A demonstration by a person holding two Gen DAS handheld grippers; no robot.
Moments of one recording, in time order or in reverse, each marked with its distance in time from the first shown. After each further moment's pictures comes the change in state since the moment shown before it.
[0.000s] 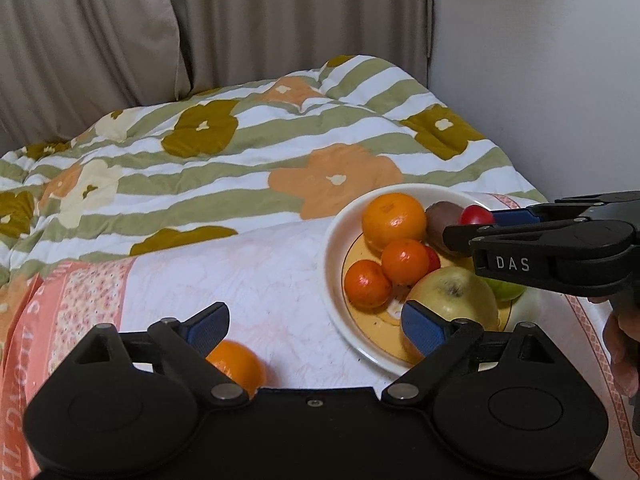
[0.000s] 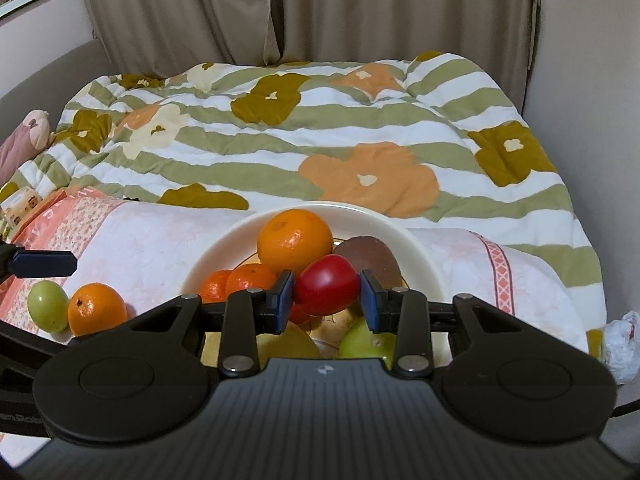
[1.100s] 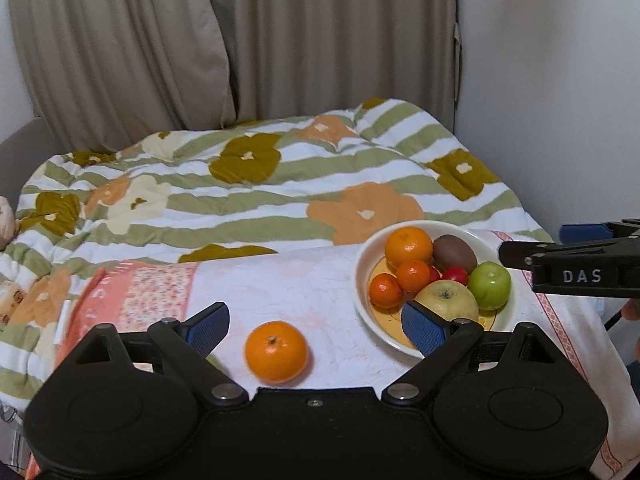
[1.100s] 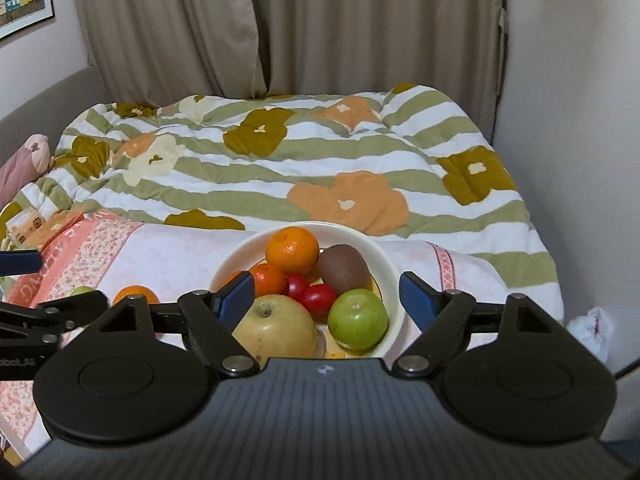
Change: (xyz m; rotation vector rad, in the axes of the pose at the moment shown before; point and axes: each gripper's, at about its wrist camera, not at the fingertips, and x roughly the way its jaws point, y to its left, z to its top) left arm -0.098 0.015 -0.019 -0.074 -0.117 0.085; right arm -0.111 0.003 -0.008 0.034 -0.084 -0.061
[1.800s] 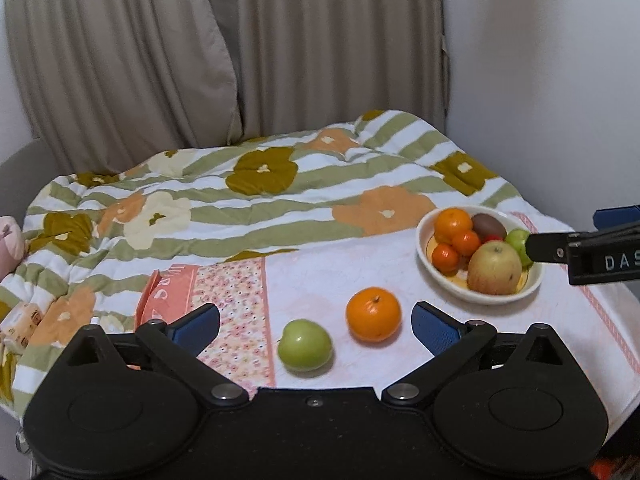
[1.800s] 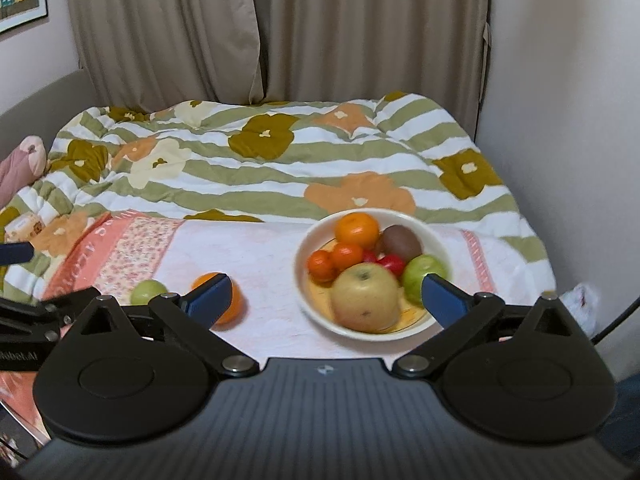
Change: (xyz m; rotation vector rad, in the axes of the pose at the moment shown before) left arm -0.034 0.109 -0.040 0.087 -0.051 -0.063; right arm -0.055 0.124 -0.026 0.028 -0.021 -0.086
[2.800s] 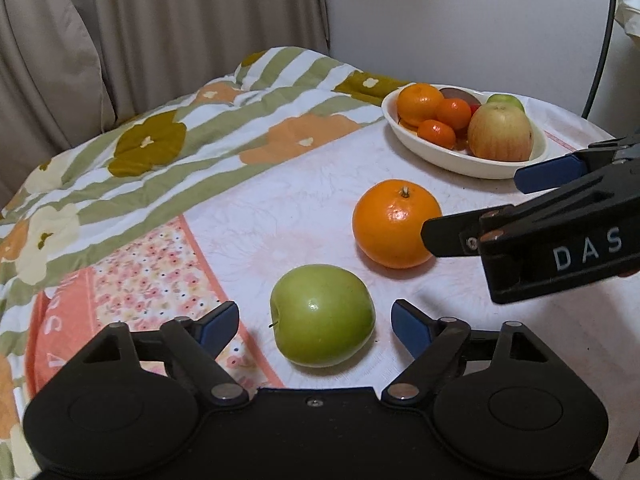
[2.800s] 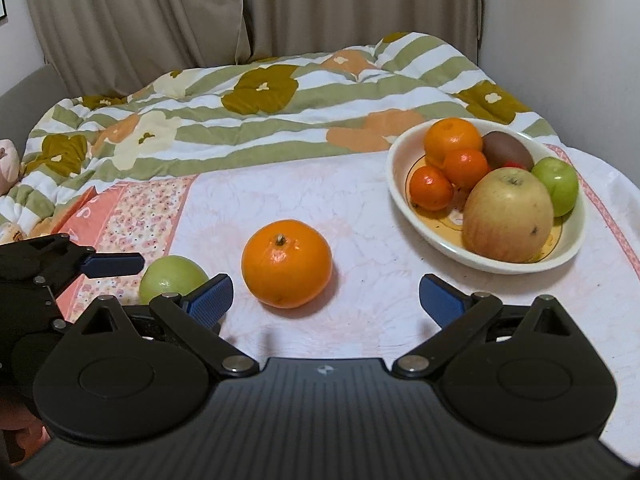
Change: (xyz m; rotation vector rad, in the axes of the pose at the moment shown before) left arm 0.147 0.043 -0.049 0.297 0.097 -0.319; right arm 0.128 0.097 -0.052 0.127 0.098 -0.039
